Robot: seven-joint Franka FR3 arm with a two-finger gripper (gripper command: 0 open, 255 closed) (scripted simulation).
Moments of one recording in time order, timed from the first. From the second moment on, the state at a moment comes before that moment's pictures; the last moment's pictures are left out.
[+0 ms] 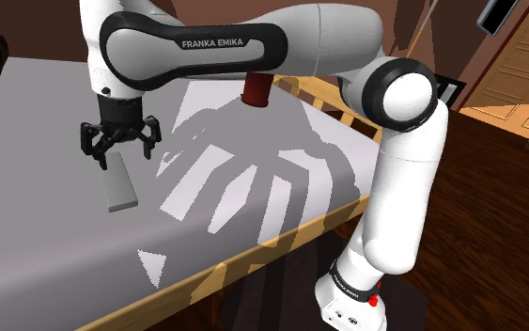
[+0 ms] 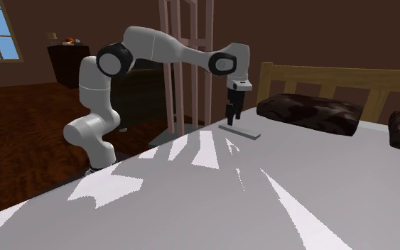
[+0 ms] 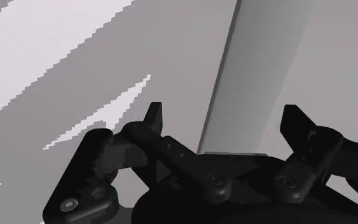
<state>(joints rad) 0.18 0.28 0.45 -1.57 -0.11 1.83 0.73</state>
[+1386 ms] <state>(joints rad) 0.22 0.39 0.45 -1.55 -0.15 1.90 0.77</state>
